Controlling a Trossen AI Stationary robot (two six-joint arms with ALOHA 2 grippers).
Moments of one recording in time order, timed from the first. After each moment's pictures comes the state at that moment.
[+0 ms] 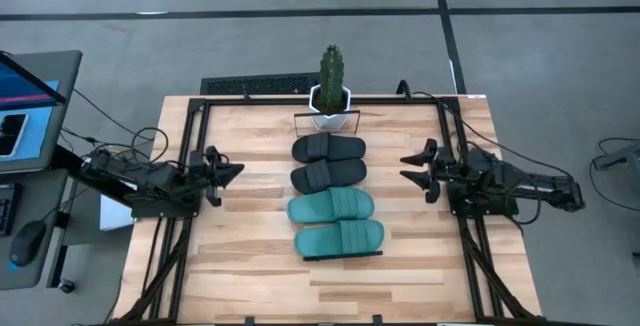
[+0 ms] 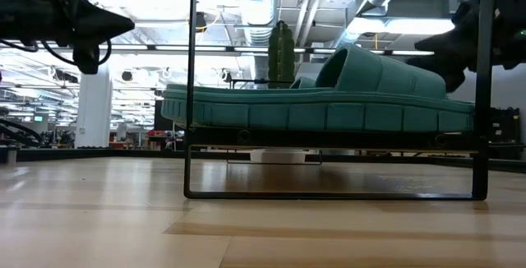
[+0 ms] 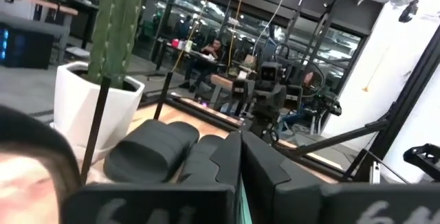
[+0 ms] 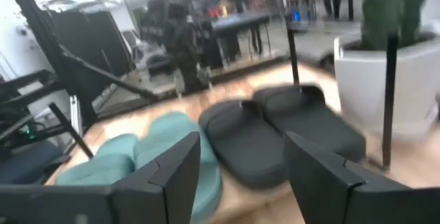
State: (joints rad) left arm -0.30 0.01 0.01 0.18 -0.58 -0.28; right arm -0.13 0.01 0.06 -0.13 -0.02 0.24
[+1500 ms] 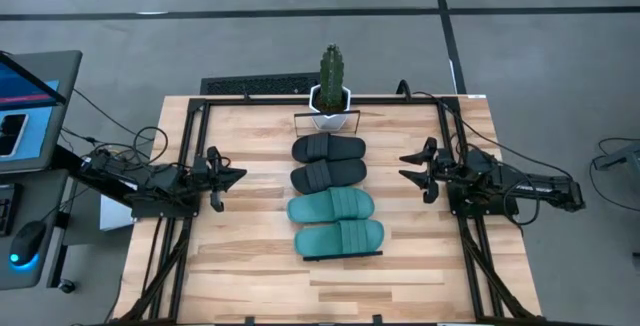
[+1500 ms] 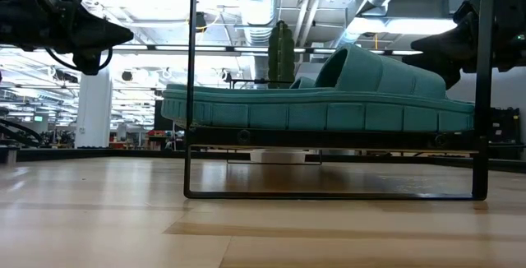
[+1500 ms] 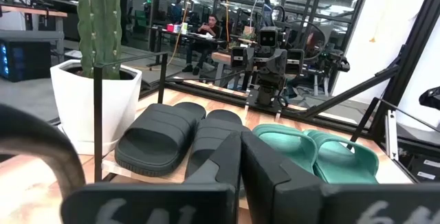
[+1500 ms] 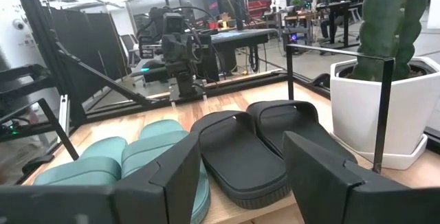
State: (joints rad) left arm -0.30 0.01 0.02 0.05 -0.53 -0.18; right arm -0.13 0.02 0.01 0.00 0.00 0.13
